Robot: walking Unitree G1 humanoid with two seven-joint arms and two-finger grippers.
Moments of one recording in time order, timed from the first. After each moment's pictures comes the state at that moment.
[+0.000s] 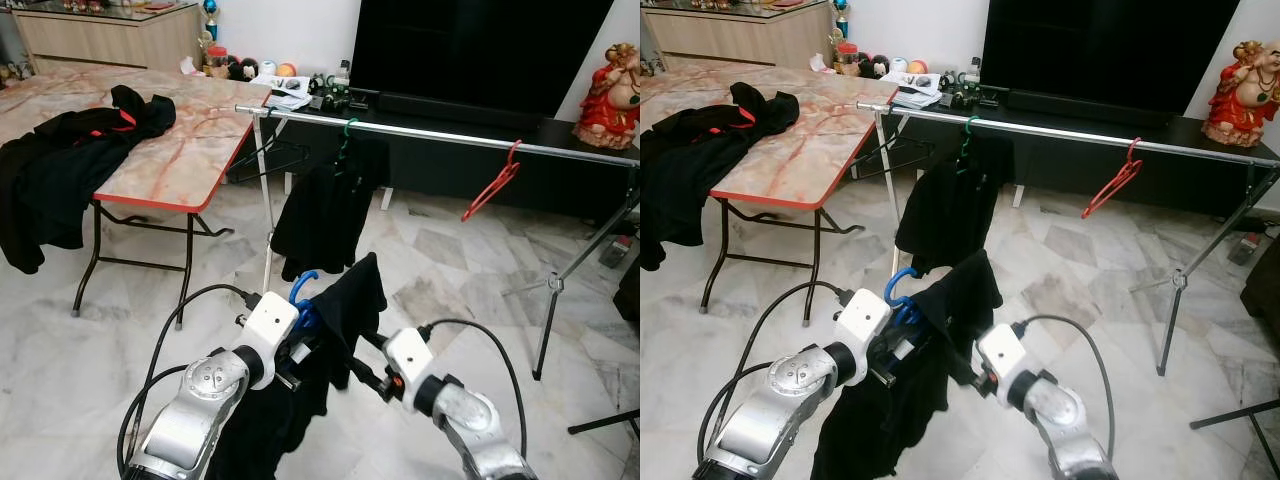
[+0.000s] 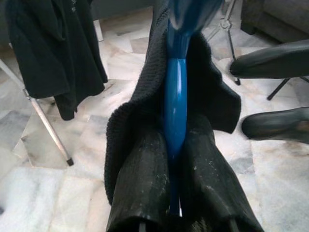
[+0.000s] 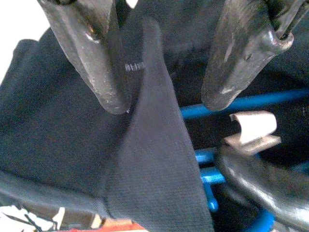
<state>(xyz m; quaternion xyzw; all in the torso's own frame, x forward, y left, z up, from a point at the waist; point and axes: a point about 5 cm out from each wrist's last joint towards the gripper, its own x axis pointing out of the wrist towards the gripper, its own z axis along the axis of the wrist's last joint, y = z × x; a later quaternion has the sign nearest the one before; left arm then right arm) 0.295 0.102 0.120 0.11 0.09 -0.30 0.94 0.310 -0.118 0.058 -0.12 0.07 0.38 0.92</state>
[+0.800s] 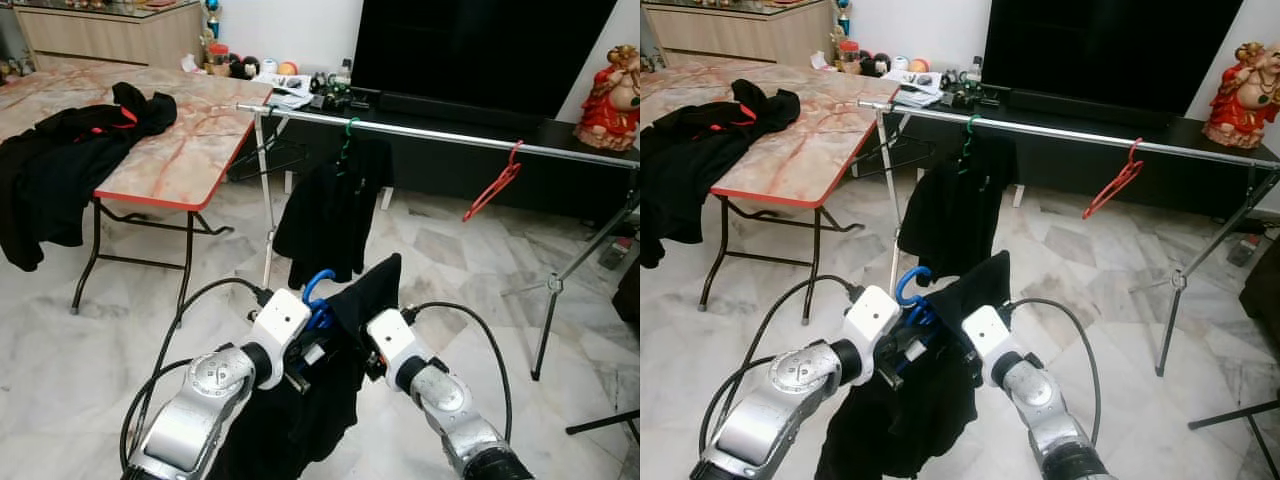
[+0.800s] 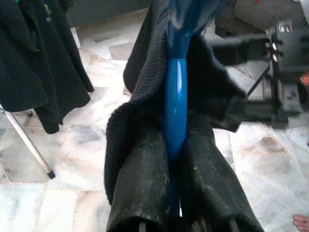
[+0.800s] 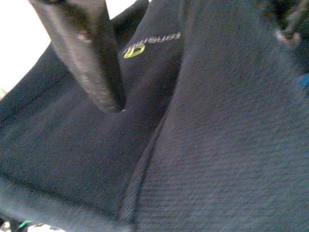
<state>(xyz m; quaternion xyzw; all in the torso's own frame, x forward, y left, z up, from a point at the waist) 0.288 0.094 0.131 0.11 0.09 -0.35 0.93 0.332 -0.112 0.062 -0.16 0.08 0.26 0.95</state>
